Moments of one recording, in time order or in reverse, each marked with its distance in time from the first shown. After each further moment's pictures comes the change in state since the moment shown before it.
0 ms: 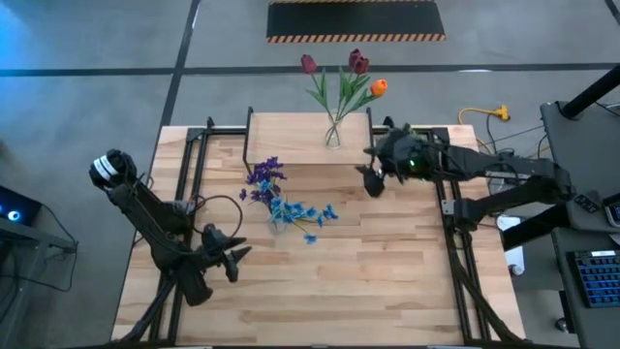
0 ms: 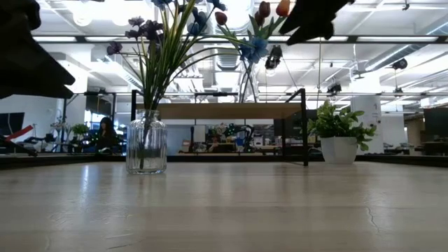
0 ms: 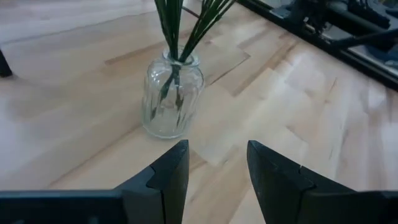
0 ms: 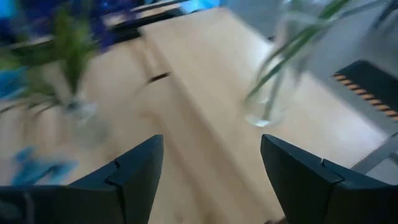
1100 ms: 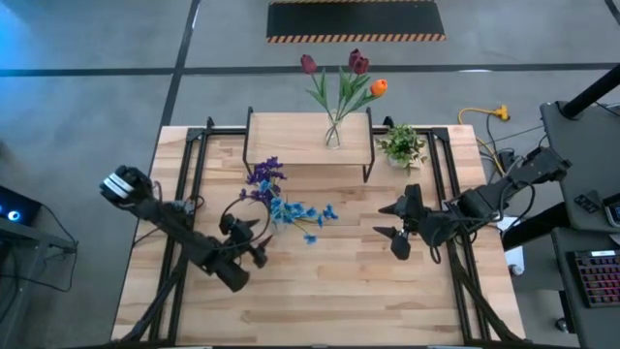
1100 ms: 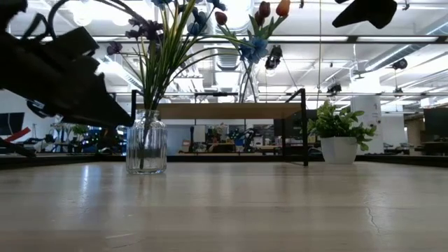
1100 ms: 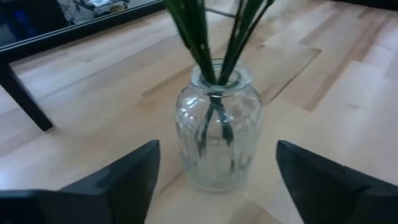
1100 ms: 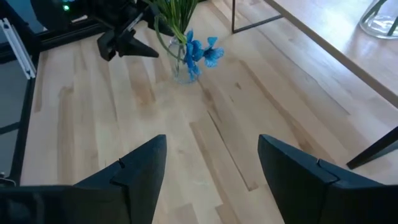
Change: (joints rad) left arm 0.301 0.239 -0.005 0.311 -0.015 0.418; right arm 0.645 -0.096 -0.139 -0.138 0.293 0.476
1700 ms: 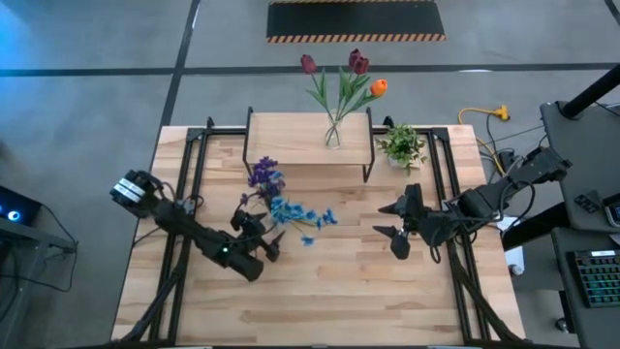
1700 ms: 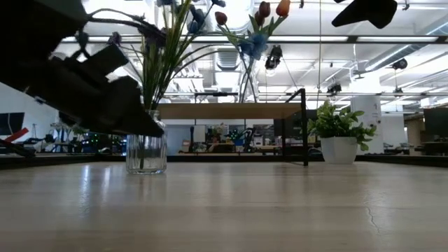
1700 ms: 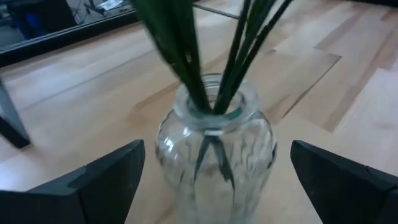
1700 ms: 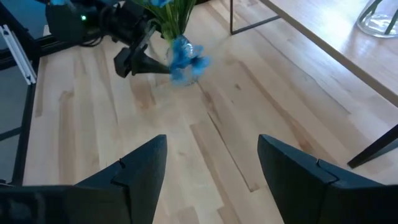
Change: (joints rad) left arm 0.135 0.102 -0.002 0.273 0.019 0.204; right arm 0.000 0.000 0.002 0.003 0.009 0.018
